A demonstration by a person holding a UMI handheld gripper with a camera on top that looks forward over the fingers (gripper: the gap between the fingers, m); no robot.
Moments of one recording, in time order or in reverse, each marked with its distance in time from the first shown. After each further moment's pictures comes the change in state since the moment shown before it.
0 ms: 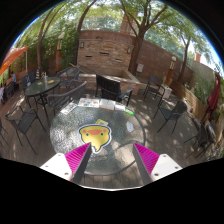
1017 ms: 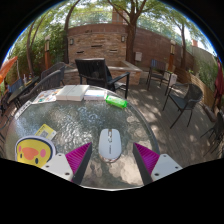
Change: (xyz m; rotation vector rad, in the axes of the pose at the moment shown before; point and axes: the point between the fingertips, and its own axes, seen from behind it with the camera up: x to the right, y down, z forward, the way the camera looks) arm 0.155 0.043 0.488 -0.031 -0.072 0.116
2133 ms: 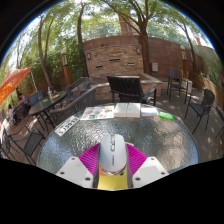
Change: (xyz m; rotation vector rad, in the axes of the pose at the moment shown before) arm -0.244 -0.048 -0.109 0.144 -0.215 0.047
